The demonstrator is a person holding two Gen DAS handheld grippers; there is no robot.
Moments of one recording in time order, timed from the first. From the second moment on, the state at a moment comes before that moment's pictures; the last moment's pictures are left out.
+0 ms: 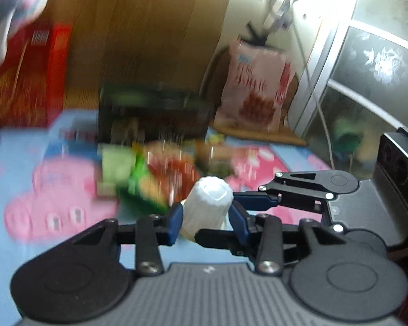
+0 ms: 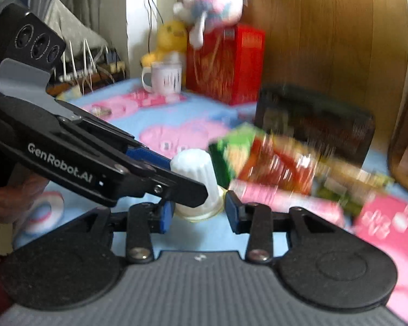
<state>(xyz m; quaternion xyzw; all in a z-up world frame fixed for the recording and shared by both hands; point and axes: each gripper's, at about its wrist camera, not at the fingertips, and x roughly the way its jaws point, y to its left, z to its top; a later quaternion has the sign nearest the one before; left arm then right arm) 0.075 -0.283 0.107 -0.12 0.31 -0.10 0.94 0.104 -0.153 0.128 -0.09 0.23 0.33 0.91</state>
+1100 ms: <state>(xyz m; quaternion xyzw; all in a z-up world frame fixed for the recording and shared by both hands) 0.093 -0.303 0.101 -0.17 0.29 -0.17 0.92 0.169 -0.265 0.120 0.15 0.26 0.16 0.94</state>
